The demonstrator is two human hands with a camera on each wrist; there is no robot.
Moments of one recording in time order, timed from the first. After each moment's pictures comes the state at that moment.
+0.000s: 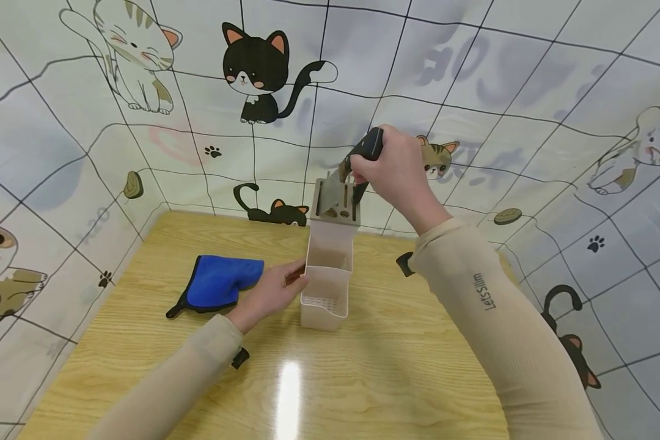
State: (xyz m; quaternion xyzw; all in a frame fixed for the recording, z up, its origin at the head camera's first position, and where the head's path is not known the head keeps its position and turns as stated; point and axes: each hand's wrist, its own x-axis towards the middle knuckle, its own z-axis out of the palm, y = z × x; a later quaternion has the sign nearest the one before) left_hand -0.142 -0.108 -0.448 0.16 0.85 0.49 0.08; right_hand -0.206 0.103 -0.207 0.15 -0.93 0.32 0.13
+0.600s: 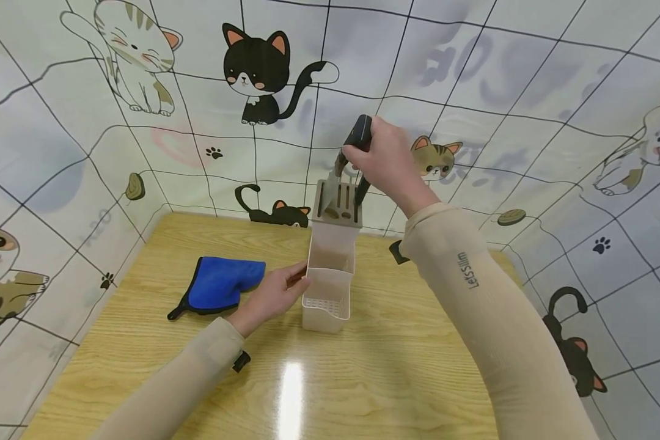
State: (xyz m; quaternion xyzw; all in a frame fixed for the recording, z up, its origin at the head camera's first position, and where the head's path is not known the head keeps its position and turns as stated) left_hand -0.140 -0.107 -0.449 0.15 0.85 0.50 0.07; right_hand -0.232 0.094 -0.211 0.17 -0.92 0.32 0.10
